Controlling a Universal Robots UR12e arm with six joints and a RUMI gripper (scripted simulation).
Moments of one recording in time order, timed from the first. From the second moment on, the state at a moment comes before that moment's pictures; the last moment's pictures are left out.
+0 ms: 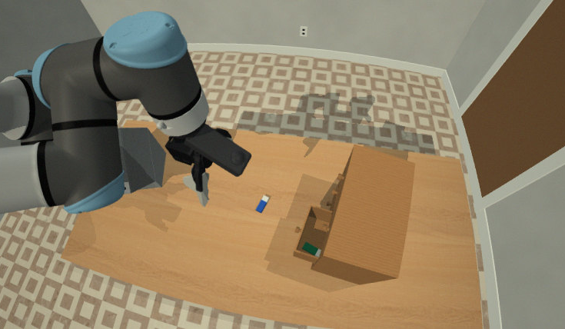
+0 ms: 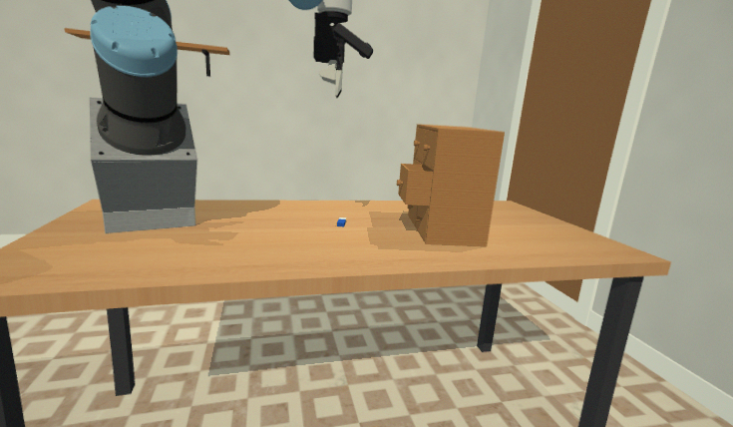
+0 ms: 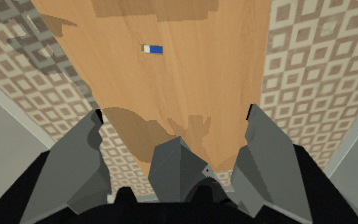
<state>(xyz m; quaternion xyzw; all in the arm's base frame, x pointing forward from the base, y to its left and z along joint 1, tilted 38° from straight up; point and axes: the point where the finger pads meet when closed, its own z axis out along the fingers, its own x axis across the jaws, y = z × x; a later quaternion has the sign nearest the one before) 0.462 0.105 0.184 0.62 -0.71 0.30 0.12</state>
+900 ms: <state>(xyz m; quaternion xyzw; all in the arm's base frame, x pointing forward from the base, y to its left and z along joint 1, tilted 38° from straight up) 0.556 0.118 0.225 0.62 -0.71 0.30 0.12</state>
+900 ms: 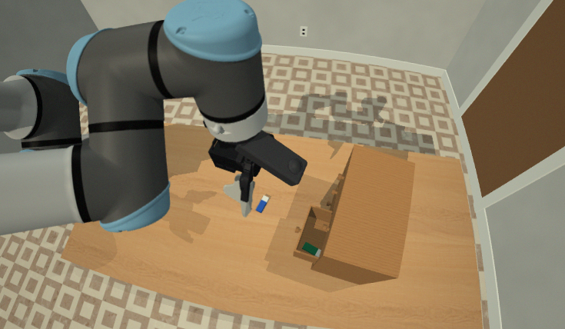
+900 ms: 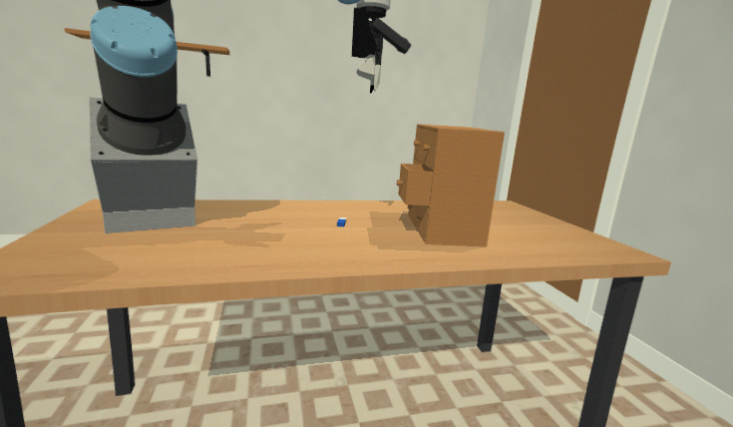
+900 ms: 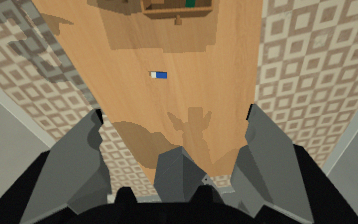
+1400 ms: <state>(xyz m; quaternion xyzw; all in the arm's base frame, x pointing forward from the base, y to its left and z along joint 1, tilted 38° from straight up) 0.561 0.118 0.224 0.62 -0.71 0.30 0.12</state>
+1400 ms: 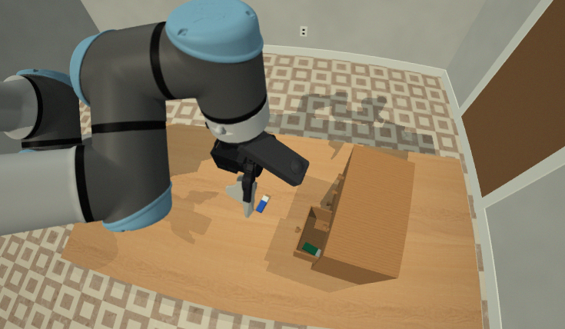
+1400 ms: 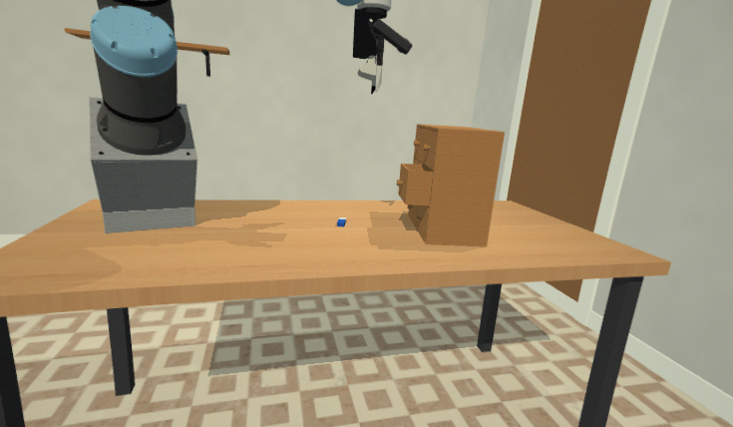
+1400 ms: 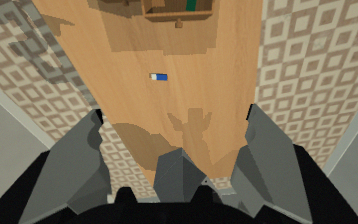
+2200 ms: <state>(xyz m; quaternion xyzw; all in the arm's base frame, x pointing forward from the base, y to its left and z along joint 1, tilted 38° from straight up) 0.573 0.111 0.219 0.64 -0.69 0.33 0.10</state>
